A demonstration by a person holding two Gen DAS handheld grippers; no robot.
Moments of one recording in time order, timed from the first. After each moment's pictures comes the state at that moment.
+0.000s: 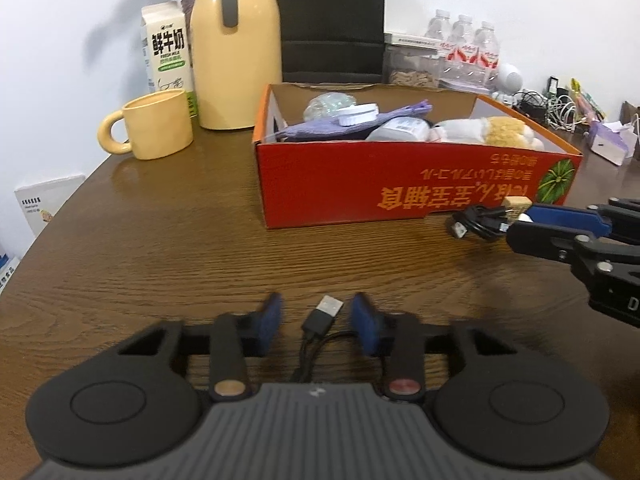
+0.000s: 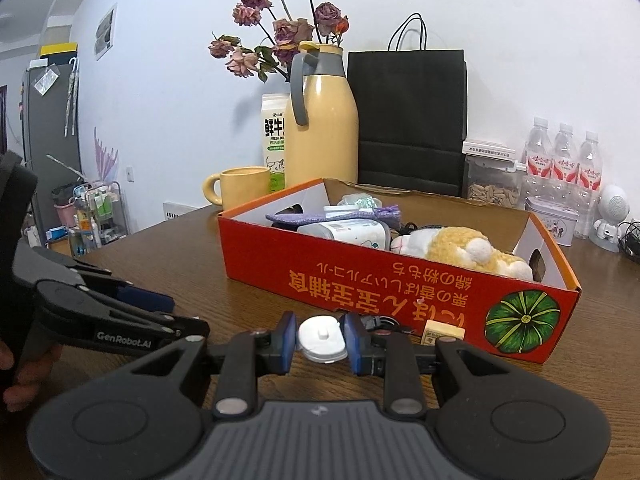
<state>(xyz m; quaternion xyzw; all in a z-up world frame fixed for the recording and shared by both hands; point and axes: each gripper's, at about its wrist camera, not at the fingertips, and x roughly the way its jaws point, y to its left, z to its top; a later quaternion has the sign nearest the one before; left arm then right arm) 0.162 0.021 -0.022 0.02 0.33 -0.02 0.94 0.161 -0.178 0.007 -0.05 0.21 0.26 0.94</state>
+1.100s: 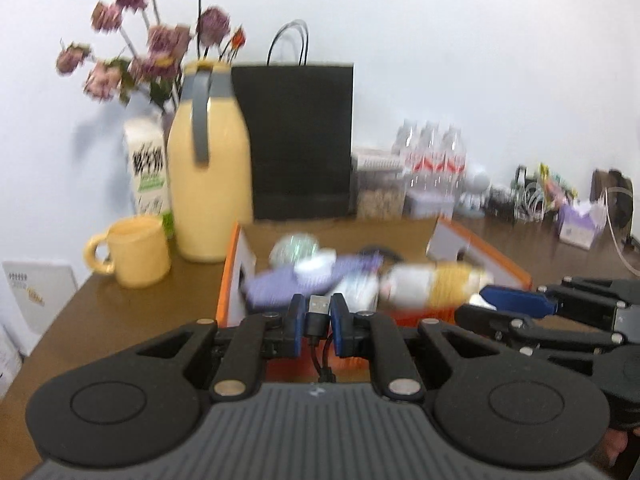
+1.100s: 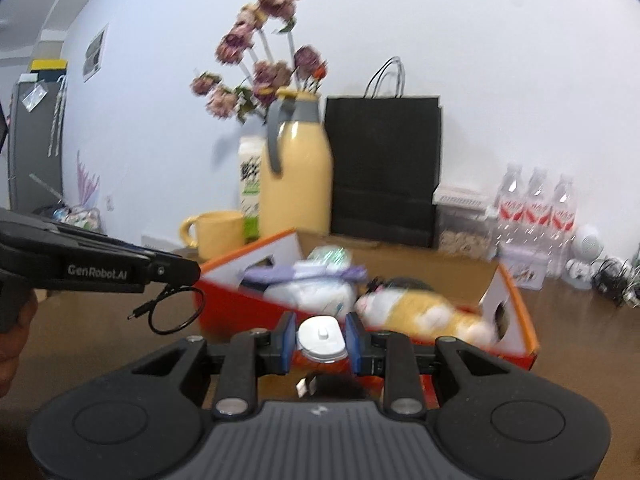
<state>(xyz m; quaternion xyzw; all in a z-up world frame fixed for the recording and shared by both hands) 0.176 -0.006 0.063 0.00 0.19 -0.05 0.98 0.169 -0.190 0.042 -0.05 0.15 0.22 0.96</state>
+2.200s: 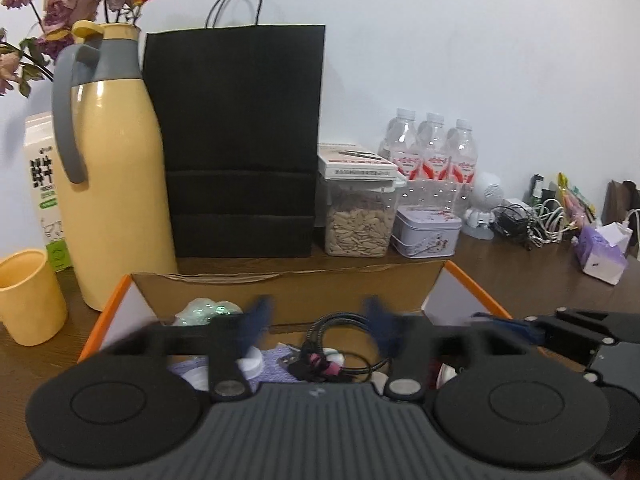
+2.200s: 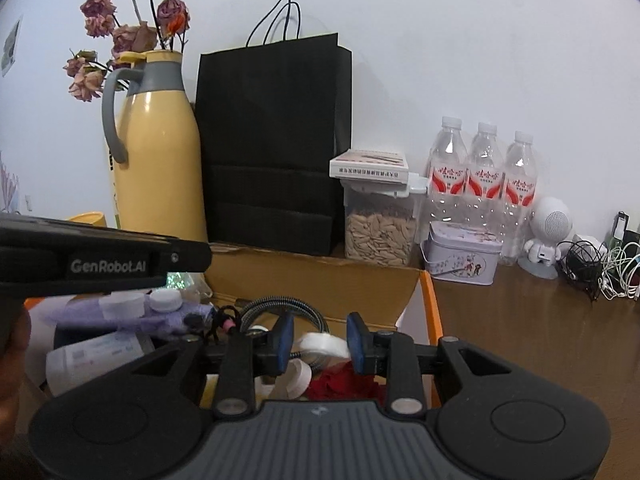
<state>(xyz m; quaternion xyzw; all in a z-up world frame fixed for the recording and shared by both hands) 0.346 -0.069 0.045 -0.01 0.21 -0.07 0.97 0.342 -0.235 0.034 -0.04 0.21 0.13 0.97</state>
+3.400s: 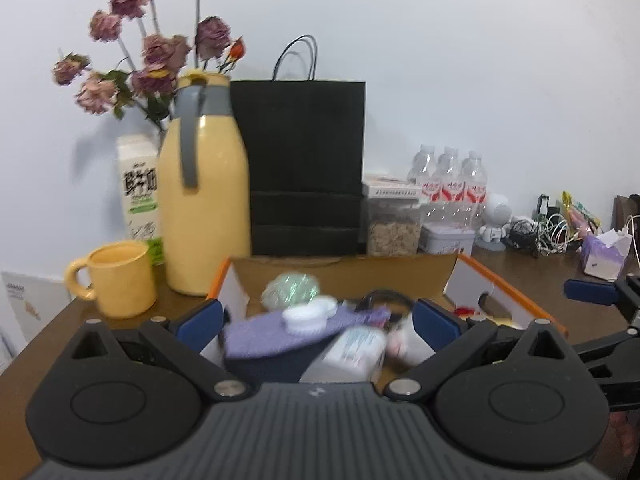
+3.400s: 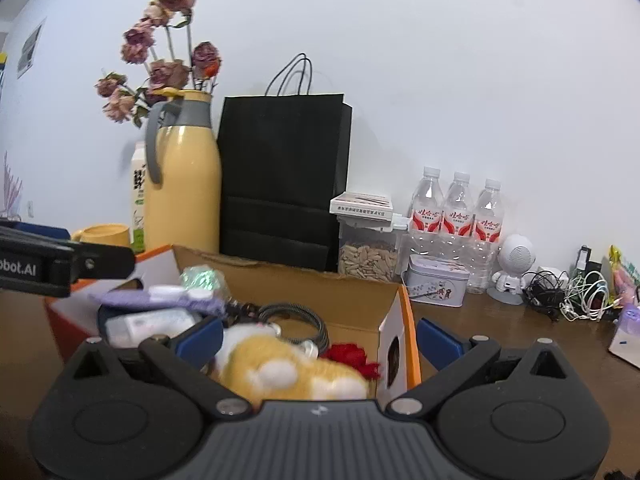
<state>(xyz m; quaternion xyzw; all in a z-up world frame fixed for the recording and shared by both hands) 0.221 -0.021 0.046 -0.01 0.16 -0.03 0.99 0.243 -0.234 0.039 -0.07 0.14 0.11 0.98</state>
